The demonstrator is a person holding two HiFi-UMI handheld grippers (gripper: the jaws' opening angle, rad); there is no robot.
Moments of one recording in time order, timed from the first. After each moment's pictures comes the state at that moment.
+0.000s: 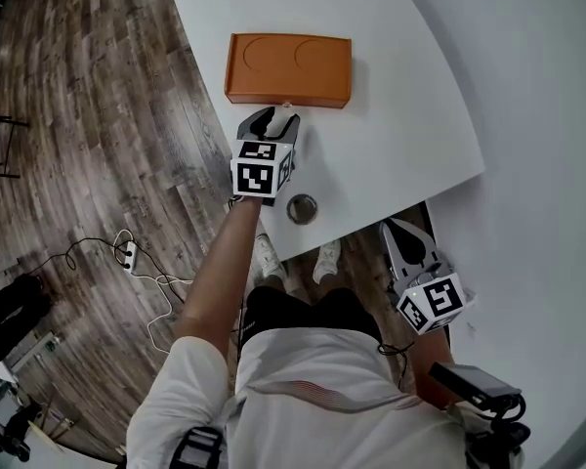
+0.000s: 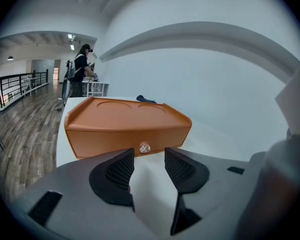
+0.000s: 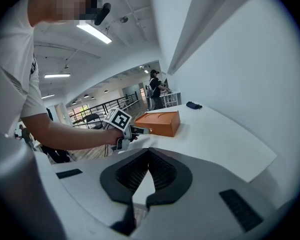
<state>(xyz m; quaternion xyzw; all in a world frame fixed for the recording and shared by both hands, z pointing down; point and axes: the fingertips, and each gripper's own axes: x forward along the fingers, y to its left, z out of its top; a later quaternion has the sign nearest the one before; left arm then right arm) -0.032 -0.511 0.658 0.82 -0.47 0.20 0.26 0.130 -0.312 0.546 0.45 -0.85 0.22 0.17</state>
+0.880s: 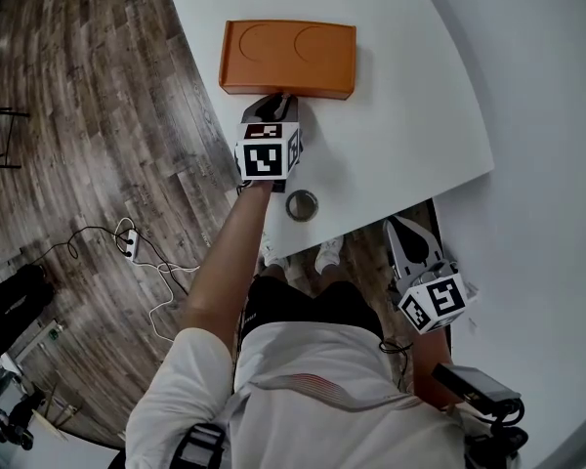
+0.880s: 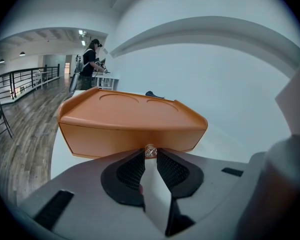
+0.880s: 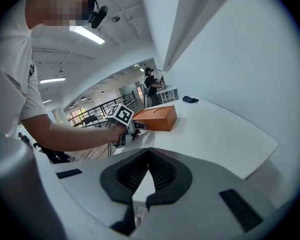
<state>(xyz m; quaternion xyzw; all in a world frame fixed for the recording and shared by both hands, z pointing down) -0.030 -0.531 0.676 0.78 -0.51 0.20 0.30 0.139 -0.314 0.568 0.45 -0.84 0.25 0.16</state>
